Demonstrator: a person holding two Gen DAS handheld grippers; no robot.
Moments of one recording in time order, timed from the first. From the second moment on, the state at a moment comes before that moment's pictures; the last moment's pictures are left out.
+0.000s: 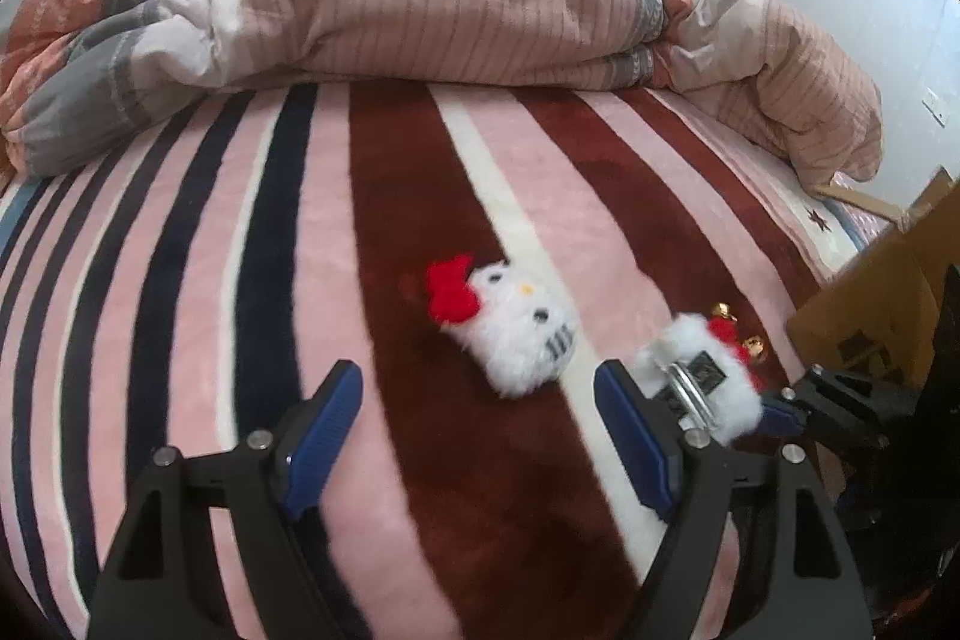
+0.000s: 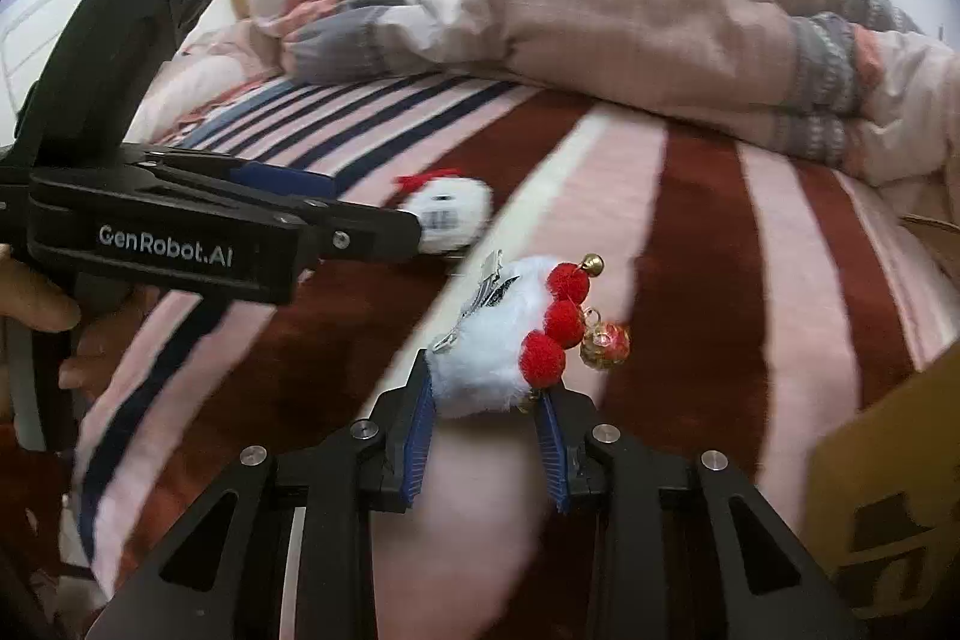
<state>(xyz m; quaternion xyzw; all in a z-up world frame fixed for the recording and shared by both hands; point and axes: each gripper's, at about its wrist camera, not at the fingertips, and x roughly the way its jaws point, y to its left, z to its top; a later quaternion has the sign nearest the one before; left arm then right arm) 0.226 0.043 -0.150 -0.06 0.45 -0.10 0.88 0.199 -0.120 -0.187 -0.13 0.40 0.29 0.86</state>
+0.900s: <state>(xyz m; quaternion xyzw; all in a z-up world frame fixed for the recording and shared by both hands) 0.202 0.040 -0.122 -0.07 0.42 -0.10 0.90 0.197 -0.130 -0.160 -0.10 0.37 0.30 0.87</state>
